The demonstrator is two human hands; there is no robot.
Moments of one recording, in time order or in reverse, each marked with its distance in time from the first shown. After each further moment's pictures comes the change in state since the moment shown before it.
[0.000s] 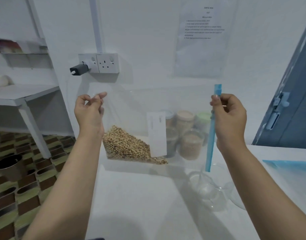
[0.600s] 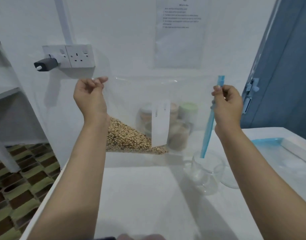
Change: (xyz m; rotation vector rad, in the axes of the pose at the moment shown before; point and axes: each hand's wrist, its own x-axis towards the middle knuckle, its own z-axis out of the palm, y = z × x) left_hand 0.004 -0.019 0.049 0.020 -0.126 0.116; right_hand 0.016 0.022 -0.015 -0.037 0.202 0.035
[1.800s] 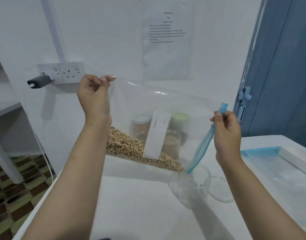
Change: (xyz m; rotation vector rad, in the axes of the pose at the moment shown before) left_hand -0.028 0.022 0.073 0.033 -0.126 0.083; right_hand 0.003 0.026 -0.060 0.014 -0.028 0.051
